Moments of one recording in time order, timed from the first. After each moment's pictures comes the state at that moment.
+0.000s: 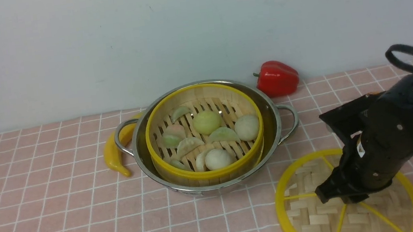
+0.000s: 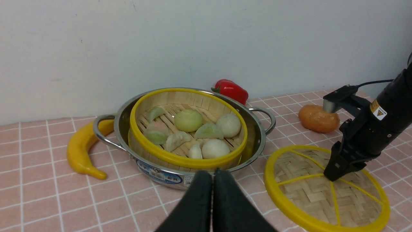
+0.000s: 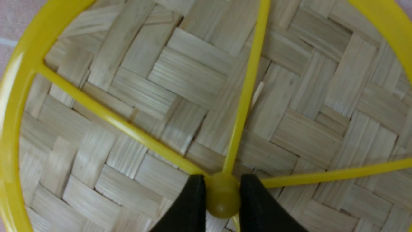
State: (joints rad) right arm 0.48 1.74 -0.98 -0.10 0.76 0.34; left arm -0.26 0.07 -0.46 -0.28 0.69 0.09
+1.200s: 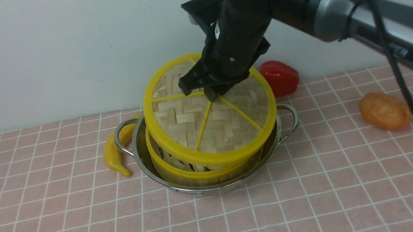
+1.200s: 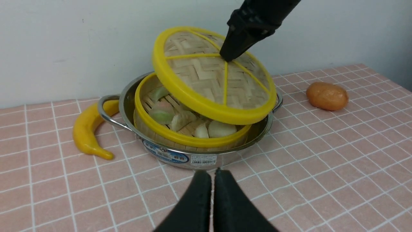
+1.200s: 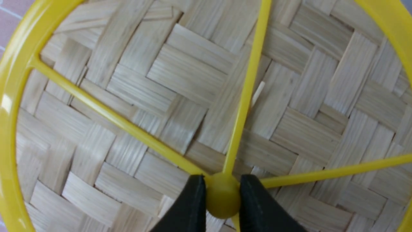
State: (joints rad) right arm 0.64 2.21 -2.21 0.02 1.23 0.21; left arm -0.26 0.07 -0.46 -0.25 0.75 0.09
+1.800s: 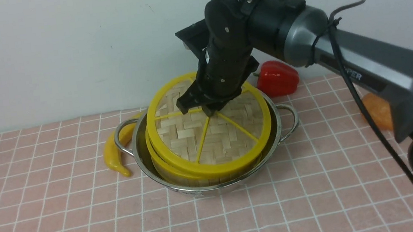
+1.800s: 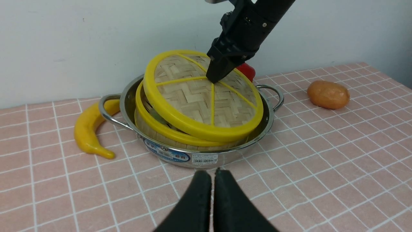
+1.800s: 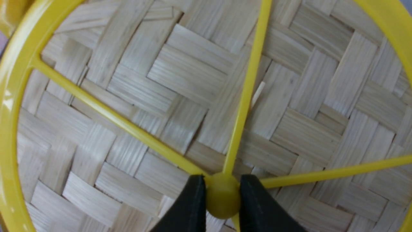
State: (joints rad) right arm 0.64 2.34 -2.29 0.00 1.23 0.19; left arm -0.26 0.07 -0.46 -0.25 0.75 0.09
